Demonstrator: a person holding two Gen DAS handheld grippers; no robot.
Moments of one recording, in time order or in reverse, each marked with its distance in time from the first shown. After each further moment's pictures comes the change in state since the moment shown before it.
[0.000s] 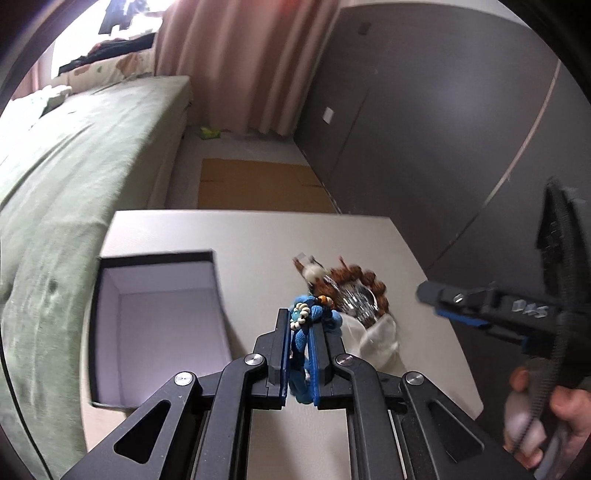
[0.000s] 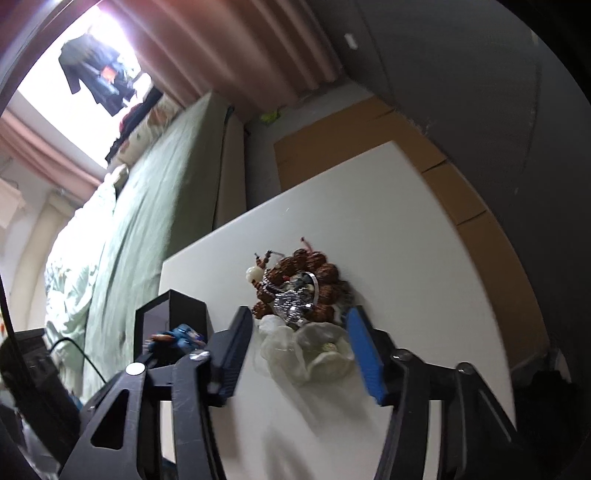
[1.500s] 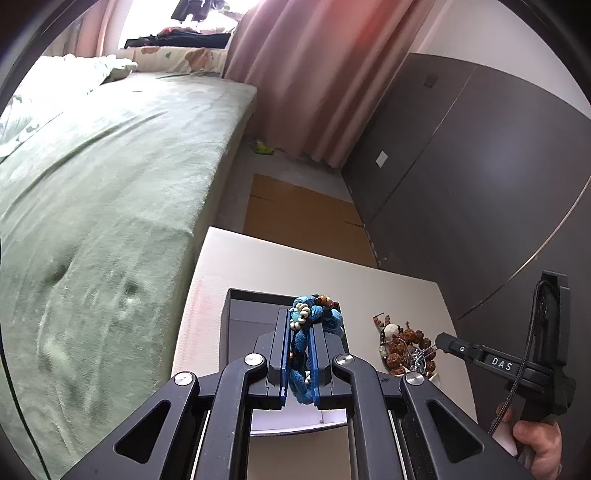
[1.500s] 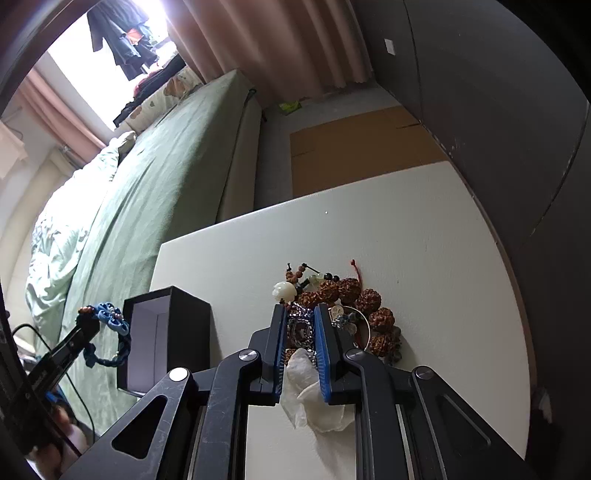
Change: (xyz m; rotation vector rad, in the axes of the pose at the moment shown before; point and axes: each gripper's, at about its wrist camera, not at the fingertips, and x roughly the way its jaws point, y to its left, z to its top) left arm -0.038 0.083 0.019 -0.210 -0.090 0.068; right arm 0.022 0.047 0.000 -0.152 0.002 -0.049
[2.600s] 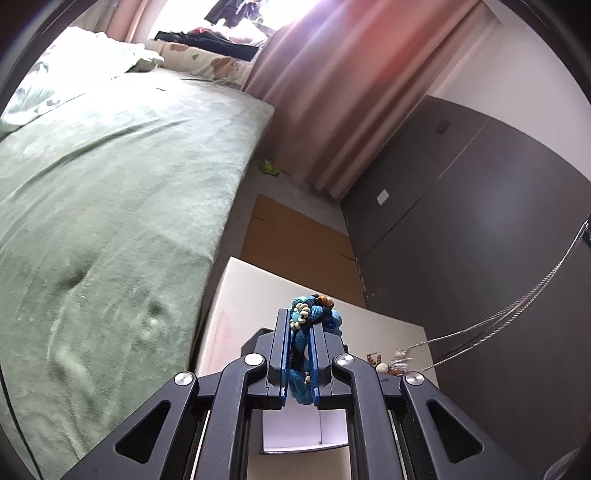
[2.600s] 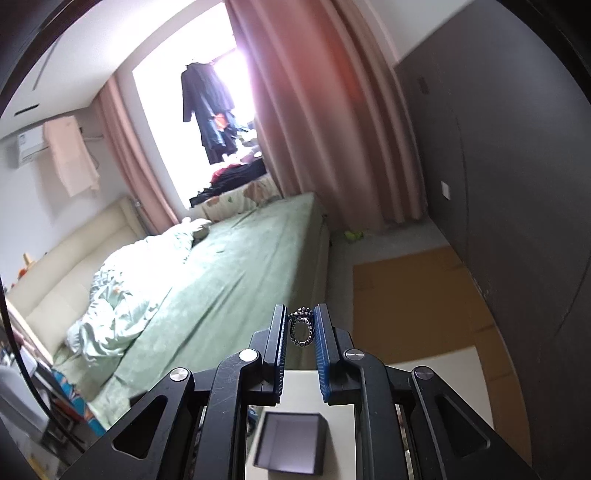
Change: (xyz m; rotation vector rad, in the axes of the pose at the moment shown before) left arm -0.035 0.044 0.023 -0.149 -0.091 -0.064; right arm -0.192 0.152 0.069 -0.195 -0.455 0.153
